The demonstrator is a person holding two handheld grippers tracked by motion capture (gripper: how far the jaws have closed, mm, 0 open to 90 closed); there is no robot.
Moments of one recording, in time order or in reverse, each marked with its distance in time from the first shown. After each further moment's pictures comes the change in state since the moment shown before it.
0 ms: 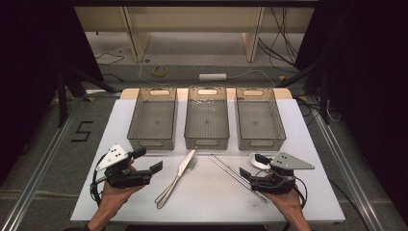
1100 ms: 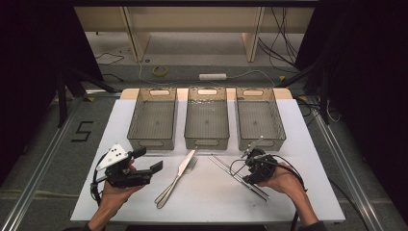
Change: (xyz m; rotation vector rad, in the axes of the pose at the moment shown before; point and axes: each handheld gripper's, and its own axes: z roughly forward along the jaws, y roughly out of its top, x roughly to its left) left arm 0.000 0.000 0.001 0.003 0.001 0.005; right arm -0.020 0.019 0.068 0.848 0.025 -0.185
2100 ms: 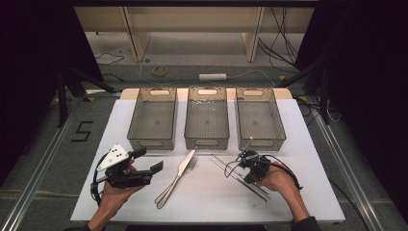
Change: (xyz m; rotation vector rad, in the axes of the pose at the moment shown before) left arm -0.001 0.000 0.000 0.005 0.003 0.017; right arm -0.001 0.011 0.023 0.150 0.011 -0.019
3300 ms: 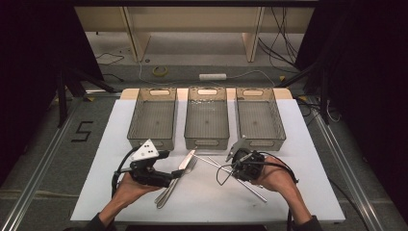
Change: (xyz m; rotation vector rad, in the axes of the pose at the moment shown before) left arm -0.028 0.014 0.050 0.240 -0.164 0.134; right arm 0.041 0.017 -0.056 -0.165 -0.033 -0.257
